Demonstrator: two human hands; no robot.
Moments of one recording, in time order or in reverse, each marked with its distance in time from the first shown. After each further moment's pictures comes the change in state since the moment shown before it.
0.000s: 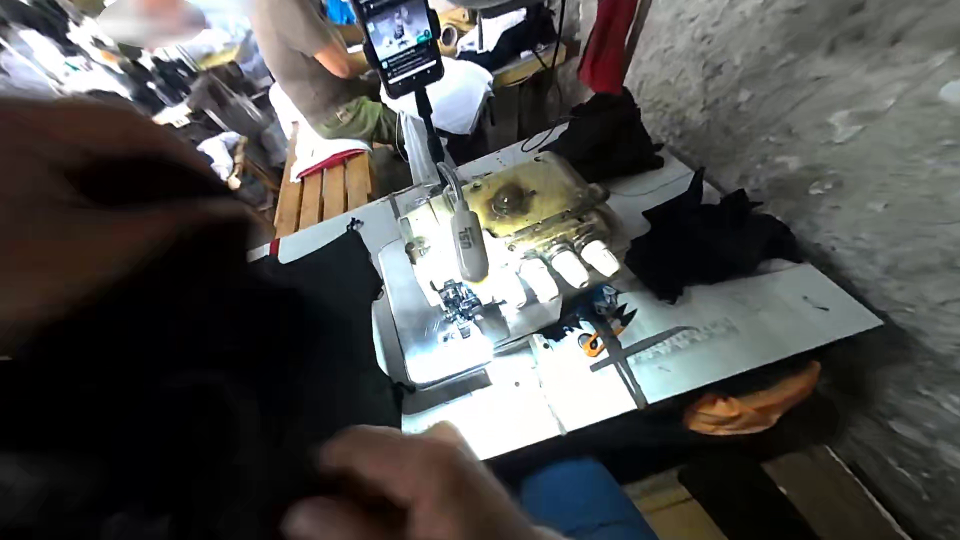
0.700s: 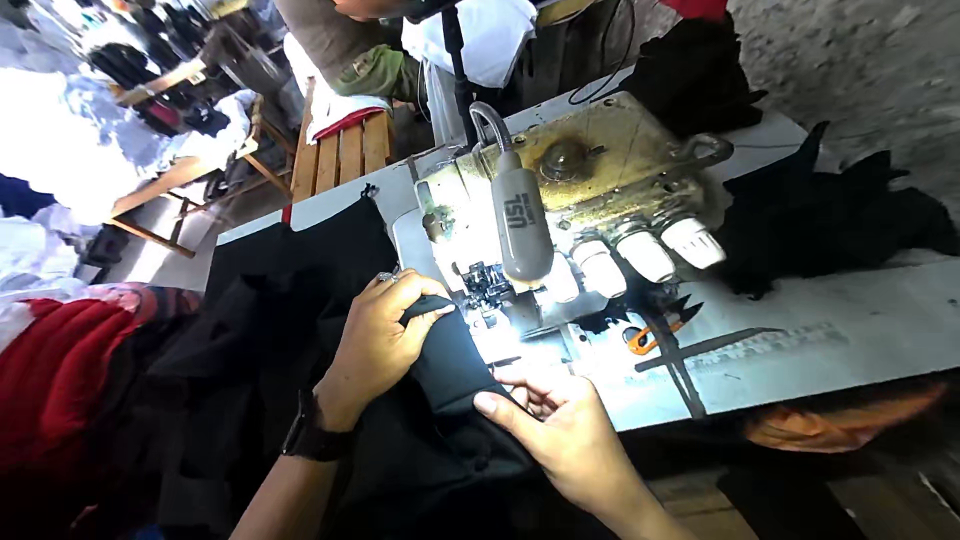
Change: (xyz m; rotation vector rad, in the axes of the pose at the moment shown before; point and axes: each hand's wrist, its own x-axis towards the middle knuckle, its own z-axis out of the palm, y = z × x) left_hand -0.036 0.084 0.227 -0.517 0.294 -0.225; right_hand -0.051 0.114 -0.080 -0.130 0.361 0.241
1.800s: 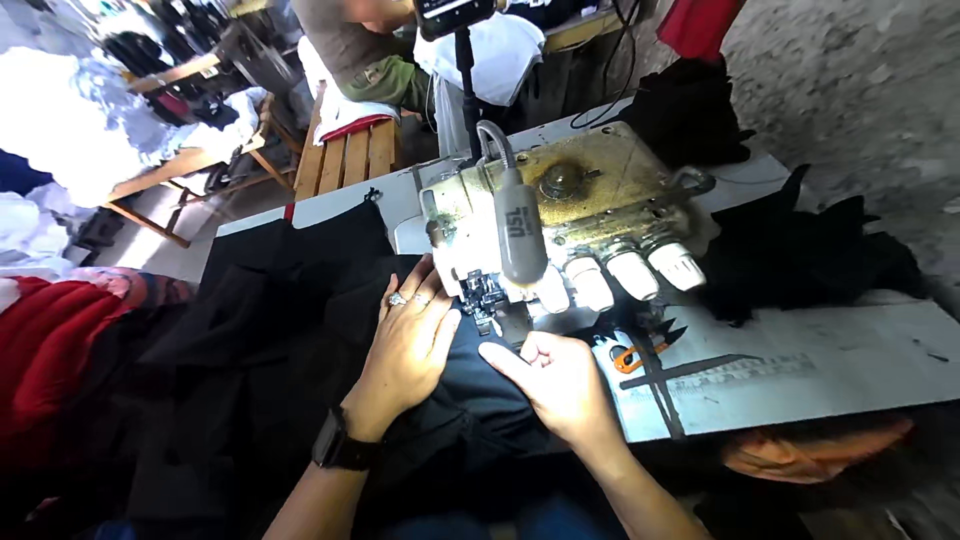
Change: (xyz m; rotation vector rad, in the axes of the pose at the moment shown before) left_hand -0.018 0.001 0.041 0.229 -0.122 -0.174; right_hand 0.039 0.010 -0.023 -0.367 0.153 -0.033
